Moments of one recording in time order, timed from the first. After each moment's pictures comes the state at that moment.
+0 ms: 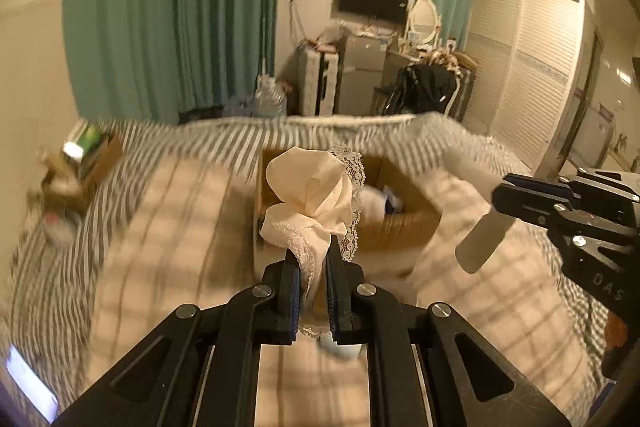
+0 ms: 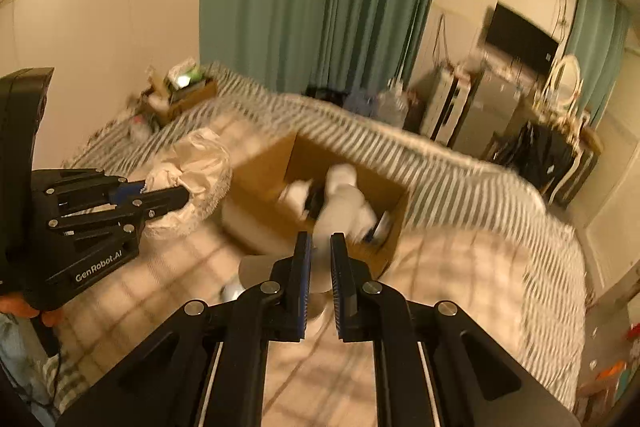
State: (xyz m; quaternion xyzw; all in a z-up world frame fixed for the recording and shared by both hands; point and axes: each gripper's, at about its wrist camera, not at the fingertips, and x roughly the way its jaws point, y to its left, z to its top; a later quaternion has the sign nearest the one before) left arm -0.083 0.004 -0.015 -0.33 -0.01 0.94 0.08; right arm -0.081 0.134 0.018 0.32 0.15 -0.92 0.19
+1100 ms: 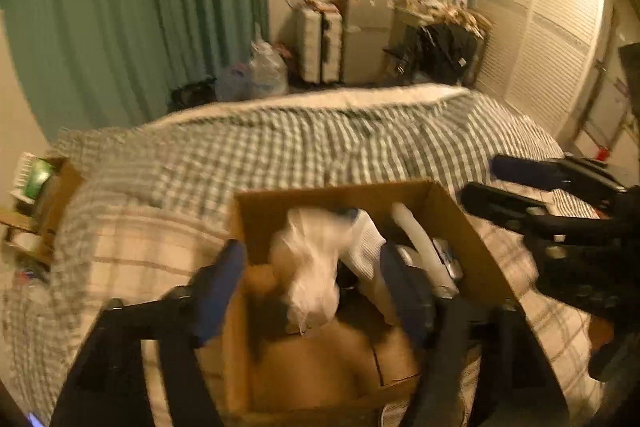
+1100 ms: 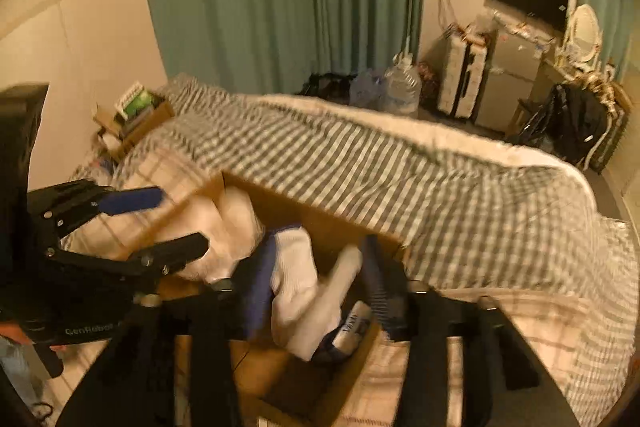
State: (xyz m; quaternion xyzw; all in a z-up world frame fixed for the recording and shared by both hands) left arm -0.247 0.028 -0.048 -0.40 0.03 0.92 0.06; right arm -0.278 0.168 -0.023 0.37 0.07 -0.90 0.21
